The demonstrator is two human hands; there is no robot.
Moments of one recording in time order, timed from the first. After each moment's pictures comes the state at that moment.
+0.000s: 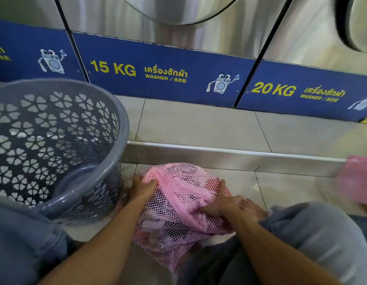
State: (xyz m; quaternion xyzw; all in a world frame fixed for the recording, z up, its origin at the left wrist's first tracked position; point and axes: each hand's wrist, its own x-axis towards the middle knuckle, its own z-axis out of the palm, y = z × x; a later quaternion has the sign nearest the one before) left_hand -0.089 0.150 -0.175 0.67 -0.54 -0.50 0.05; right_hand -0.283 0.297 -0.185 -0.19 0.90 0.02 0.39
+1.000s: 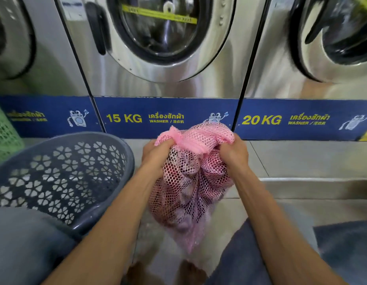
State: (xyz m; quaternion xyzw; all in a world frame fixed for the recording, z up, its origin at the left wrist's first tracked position) left_hand -0.156 0.127 0.032 0.49 -0.48 -0.65 0.34; right_hand -0.321 0.234 0.026 -0.22 0.80 -0.54 0.12
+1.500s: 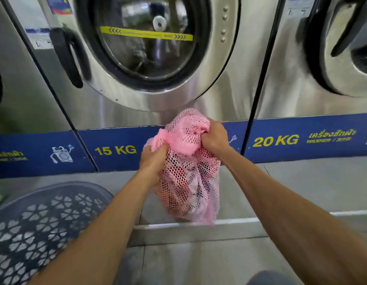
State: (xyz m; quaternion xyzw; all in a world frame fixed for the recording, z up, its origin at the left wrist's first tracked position) left_hand -0.249 -0.044 0.027 0.51 -0.50 -0.63 0.31; right_hand -0.421 0.032 0.065 -0.40 0.81 -0.42 0.07
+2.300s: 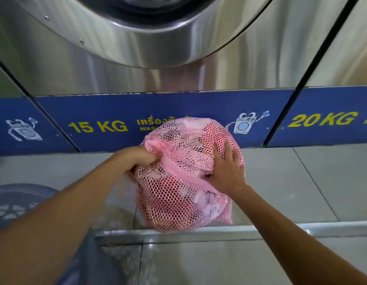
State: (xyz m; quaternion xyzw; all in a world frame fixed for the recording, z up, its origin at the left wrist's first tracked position) left_hand -0.258 -0.172 -0.069 0.58 -0.70 -0.39 -0.13; right_hand -0.437 -0.002 -0.129 -0.43 0.89 -0.06 0.15
